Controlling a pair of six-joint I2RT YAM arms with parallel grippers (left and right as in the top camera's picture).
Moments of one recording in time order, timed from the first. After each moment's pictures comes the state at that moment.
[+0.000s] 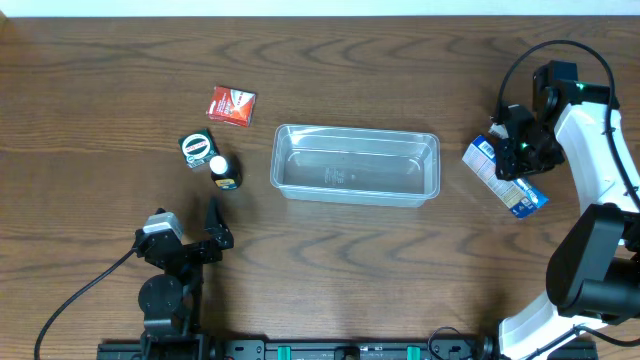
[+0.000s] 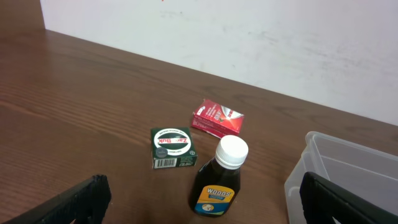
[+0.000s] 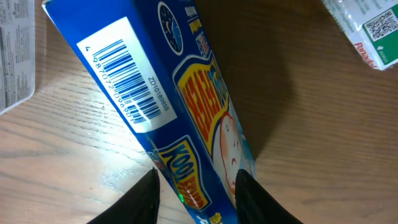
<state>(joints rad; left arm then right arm) 0.02 0.04 0.04 -0.14 -0.06 -0.26 -0.15 1.83 1.44 -1.17 -0.01 -0.38</state>
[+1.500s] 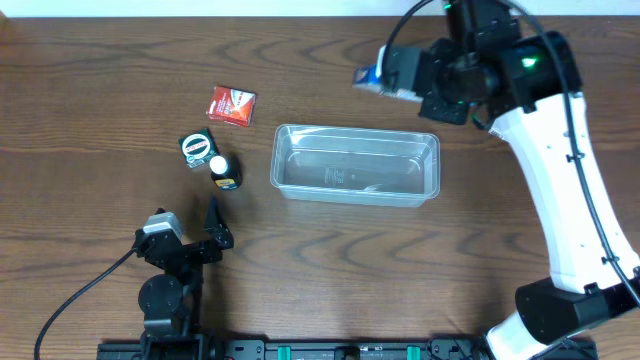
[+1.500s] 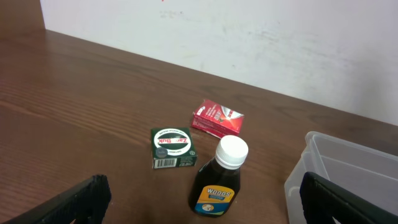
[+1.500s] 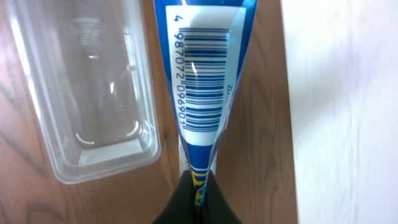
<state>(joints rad) 0.02 0.04 0.04 -0.14 -0.06 -0.26 0.34 1.77 2.04 -1.32 -0.05 -1.06</state>
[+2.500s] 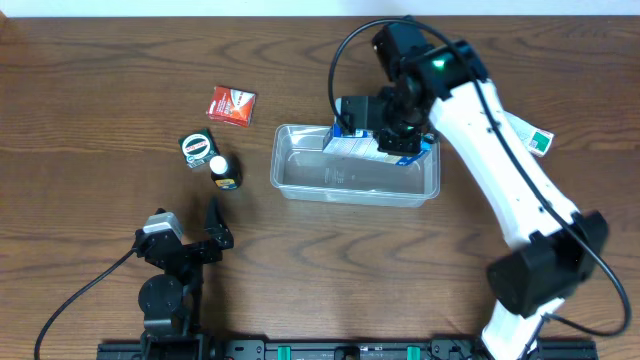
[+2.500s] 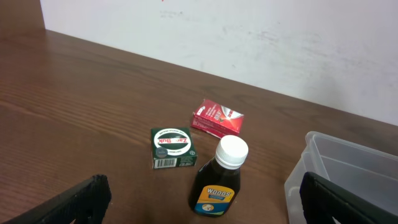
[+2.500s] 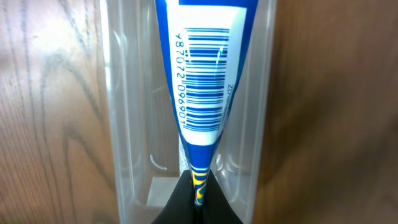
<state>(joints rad) 0.02 0.04 0.04 -0.14 -0.06 -0.26 0.45 1.94 1.92 -1.37 -0.12 -1.01</state>
